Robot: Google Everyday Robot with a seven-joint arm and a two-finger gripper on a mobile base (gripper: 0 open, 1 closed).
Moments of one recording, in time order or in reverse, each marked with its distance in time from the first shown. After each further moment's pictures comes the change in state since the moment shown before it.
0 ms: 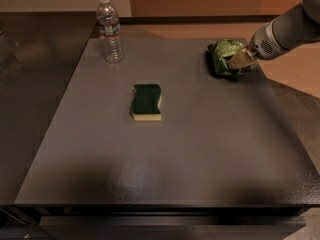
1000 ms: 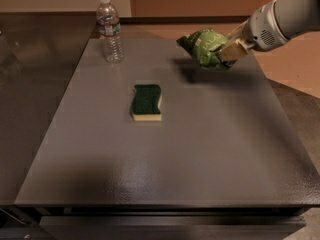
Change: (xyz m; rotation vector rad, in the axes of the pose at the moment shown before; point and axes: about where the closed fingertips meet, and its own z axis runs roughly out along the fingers) arm -0.052 0.077 -0.050 -0.132 -0.135 -0.240
